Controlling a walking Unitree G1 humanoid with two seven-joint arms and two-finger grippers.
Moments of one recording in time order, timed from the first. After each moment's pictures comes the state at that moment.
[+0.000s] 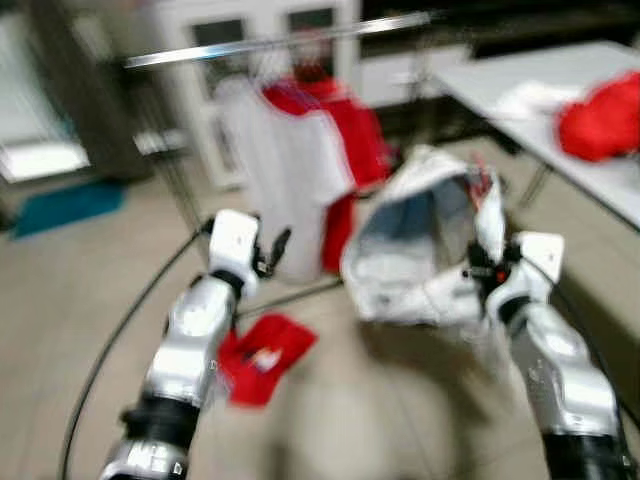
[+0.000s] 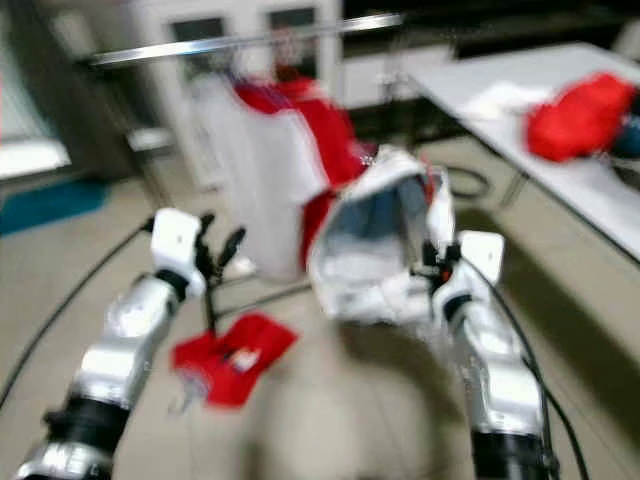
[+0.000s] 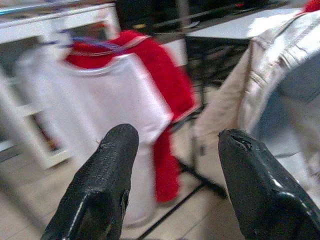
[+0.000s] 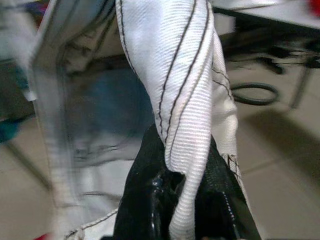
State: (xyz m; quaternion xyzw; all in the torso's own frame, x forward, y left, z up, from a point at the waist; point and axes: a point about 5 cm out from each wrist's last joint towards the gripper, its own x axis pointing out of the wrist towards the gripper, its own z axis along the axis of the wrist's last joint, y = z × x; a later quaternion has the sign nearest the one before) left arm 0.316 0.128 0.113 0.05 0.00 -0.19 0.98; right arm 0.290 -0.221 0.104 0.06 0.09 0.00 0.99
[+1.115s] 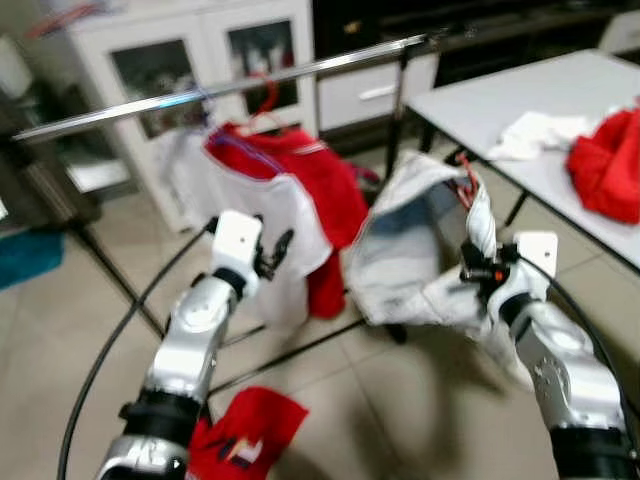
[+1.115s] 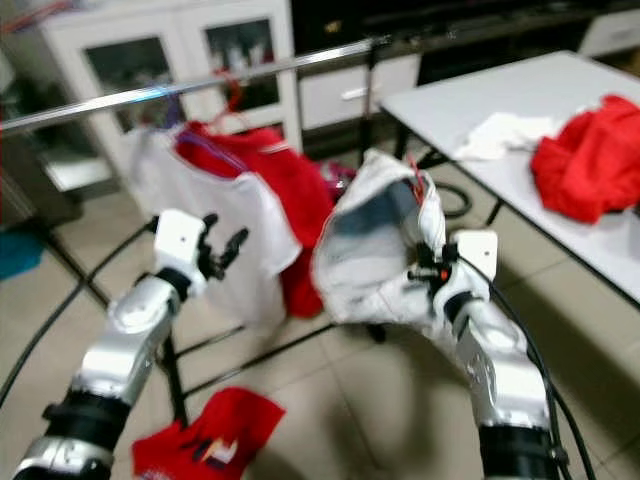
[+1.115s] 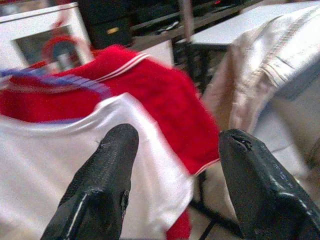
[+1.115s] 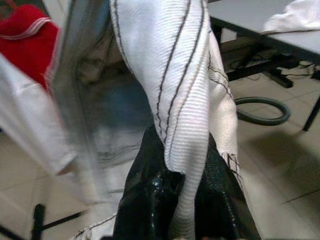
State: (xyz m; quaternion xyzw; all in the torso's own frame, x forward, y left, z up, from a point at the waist) left arm 0.320 0.131 0.114 0.07 0.00 -0.20 0.98; right arm 0.293 -0.217 0.105 0.04 0.10 0.06 0.99
